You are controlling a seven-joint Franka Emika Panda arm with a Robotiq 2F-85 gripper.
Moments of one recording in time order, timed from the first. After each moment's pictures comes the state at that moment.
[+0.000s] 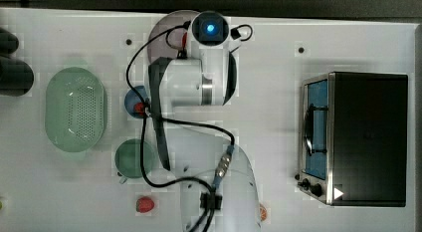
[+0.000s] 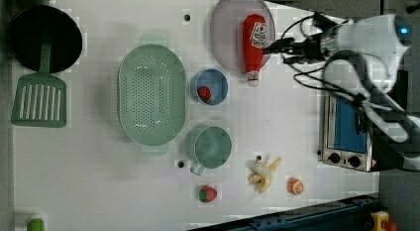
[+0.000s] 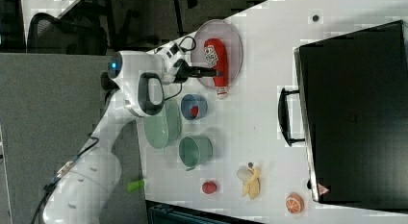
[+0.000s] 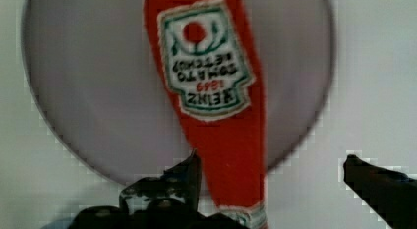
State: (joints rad) arm -0.04 0.63 0.10 -1.73 0.00 0.78 -0.56
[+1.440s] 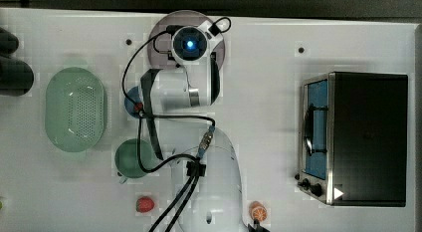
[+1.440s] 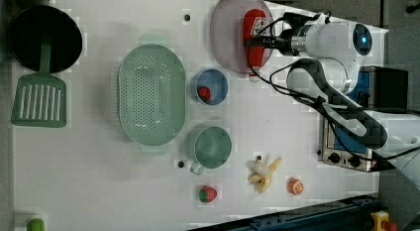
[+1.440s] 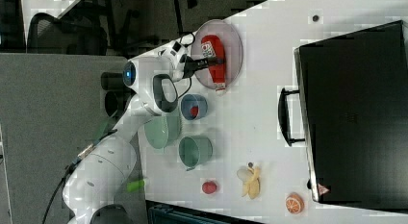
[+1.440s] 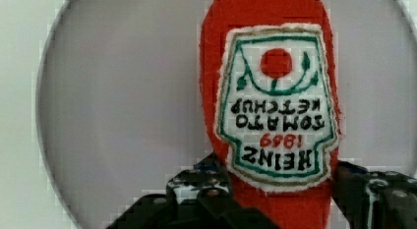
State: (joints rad) arm 0.01 0.76 0.09 -1.69 -0.09 1.02 -0.64
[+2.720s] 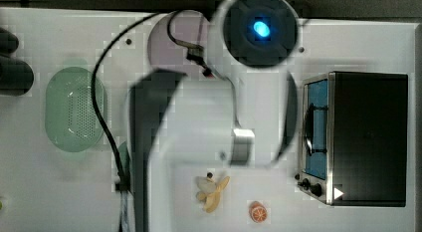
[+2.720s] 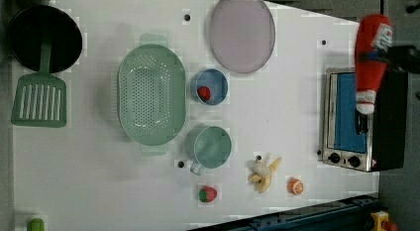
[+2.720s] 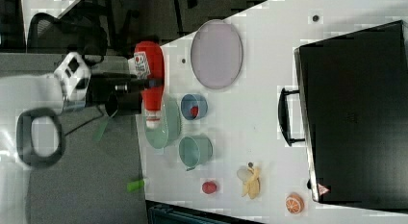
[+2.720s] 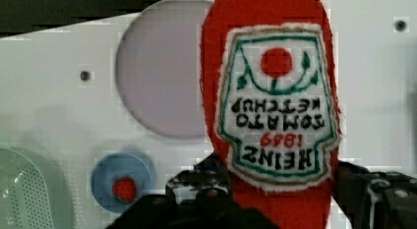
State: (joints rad) arm -0.04 0.05 0.00 -1.80 0.06 0.40 -0.64
